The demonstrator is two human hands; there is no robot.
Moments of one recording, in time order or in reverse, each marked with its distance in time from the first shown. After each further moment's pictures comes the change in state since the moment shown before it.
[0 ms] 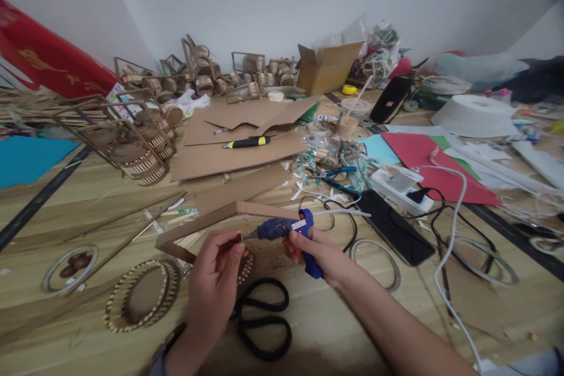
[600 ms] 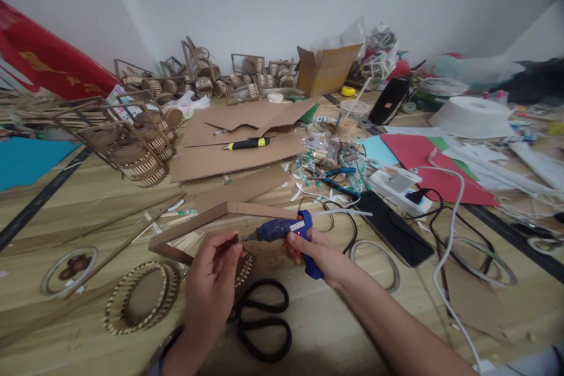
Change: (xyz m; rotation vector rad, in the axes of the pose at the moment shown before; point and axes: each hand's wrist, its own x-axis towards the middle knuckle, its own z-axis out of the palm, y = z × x) left_hand 0.002 0.000 -0.002 0.010 0.019 0.028; right_hand -0.001 -0.004 0.001 -0.068 -0.006 0.003
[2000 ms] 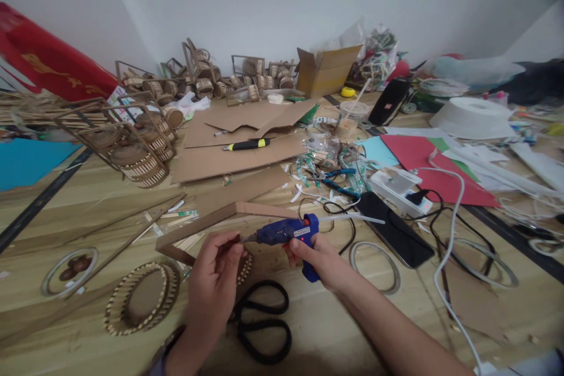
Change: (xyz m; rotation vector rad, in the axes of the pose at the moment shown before) left_hand -0.001 -0.005 0.001 -0.003 -0.031 -0.062; right_hand -0.004 0.000 0.003 -0.112 -0.009 -0.138
